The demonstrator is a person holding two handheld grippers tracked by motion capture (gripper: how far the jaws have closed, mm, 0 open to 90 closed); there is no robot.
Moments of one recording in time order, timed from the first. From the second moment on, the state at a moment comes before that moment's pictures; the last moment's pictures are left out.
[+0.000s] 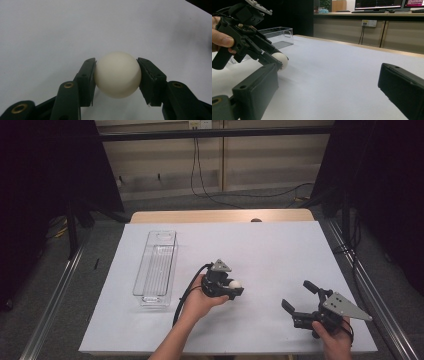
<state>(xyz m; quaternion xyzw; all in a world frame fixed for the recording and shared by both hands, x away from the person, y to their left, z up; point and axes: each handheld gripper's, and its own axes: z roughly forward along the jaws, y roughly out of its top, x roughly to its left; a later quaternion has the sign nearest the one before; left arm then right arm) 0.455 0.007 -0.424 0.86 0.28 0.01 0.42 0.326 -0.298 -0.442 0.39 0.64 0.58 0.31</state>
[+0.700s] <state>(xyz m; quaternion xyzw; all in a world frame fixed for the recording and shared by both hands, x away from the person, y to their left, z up) 0.457 0.013 -0.421 0.86 0.29 0.01 0.42 0.326 -0.299 -0.442 0.39 0.64 0.58 0.31</state>
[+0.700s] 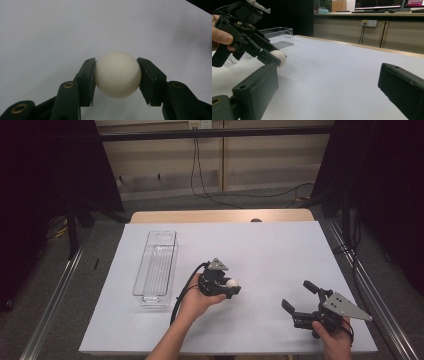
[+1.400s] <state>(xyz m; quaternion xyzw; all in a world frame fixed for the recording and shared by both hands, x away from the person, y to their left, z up) 0.459 0.020 -0.417 0.86 0.30 0.00 0.42 0.326 -0.299 -0.442 0.39 0.65 0.58 0.30</state>
